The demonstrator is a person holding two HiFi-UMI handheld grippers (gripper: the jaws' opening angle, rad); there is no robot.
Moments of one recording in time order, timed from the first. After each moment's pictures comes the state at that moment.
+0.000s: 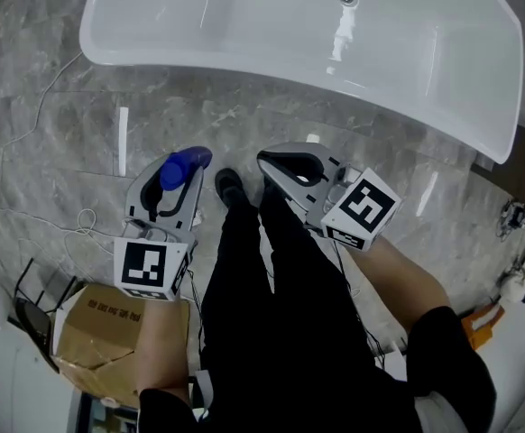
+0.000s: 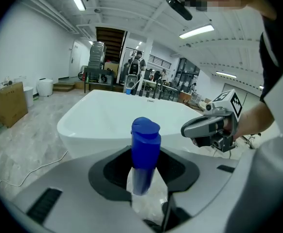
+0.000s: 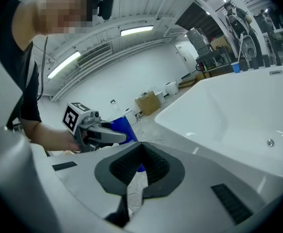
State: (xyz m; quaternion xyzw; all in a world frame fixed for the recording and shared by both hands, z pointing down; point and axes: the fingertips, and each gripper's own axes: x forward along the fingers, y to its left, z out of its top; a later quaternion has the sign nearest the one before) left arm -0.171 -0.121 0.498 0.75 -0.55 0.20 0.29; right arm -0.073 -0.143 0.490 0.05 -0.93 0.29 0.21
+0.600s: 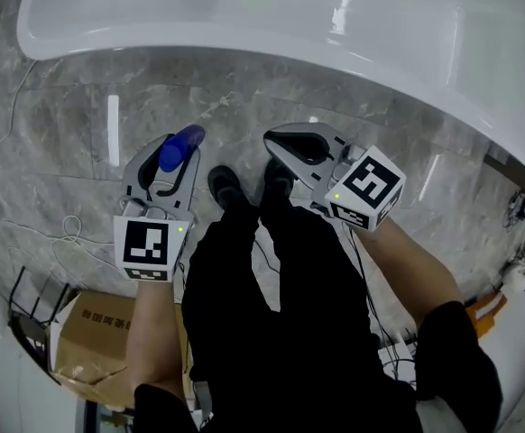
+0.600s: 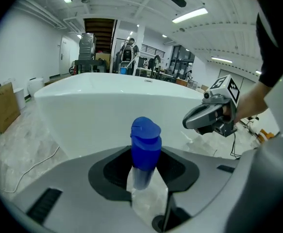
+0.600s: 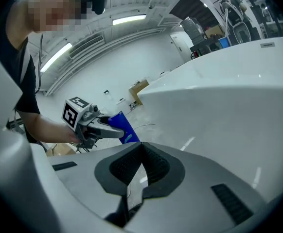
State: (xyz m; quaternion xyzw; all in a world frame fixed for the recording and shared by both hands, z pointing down) left arm -0.152 -0.131 0.678 0.77 -0.52 0.26 0.28; right arm -0.042 -0.156 0.668 0.06 -0.92 0.30 0.26
